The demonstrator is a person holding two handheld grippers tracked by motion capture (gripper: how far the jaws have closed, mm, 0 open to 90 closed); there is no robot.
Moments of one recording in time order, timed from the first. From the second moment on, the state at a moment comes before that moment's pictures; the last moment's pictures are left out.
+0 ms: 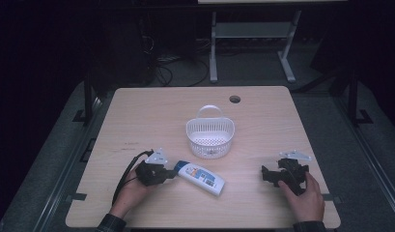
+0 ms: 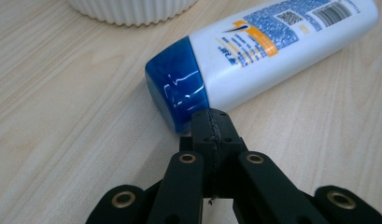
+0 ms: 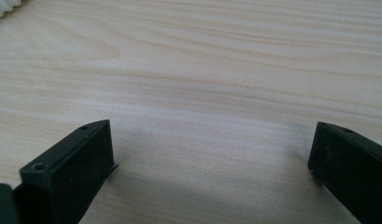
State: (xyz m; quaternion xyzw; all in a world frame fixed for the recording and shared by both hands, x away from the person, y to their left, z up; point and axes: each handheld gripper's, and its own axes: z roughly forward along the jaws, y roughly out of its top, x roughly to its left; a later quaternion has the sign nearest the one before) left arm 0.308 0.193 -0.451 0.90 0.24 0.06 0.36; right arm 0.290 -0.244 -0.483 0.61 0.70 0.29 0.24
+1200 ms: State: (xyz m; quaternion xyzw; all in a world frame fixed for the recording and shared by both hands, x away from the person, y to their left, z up) left arm 0.306 0.110 -0.419 0.90 0.16 0.02 0.40; right arm 0.290 -0.244 -0.483 0.60 0.70 0.29 0.24
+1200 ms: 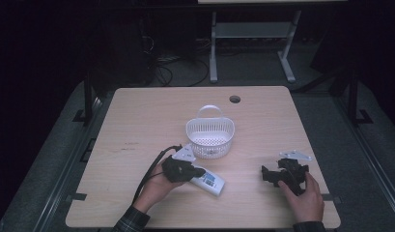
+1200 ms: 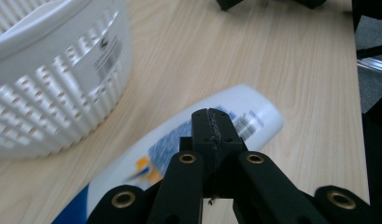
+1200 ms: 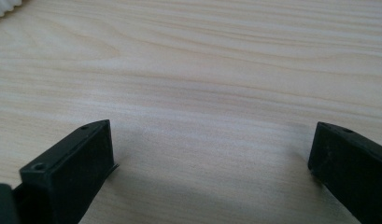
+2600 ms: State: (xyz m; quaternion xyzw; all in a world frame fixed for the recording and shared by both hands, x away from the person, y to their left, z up) left arm 0.312 0.031 -0.448 0.92 0.14 -0.02 0.37; right arm 0.290 -0.244 -0.483 0.60 0.70 0.29 0.23
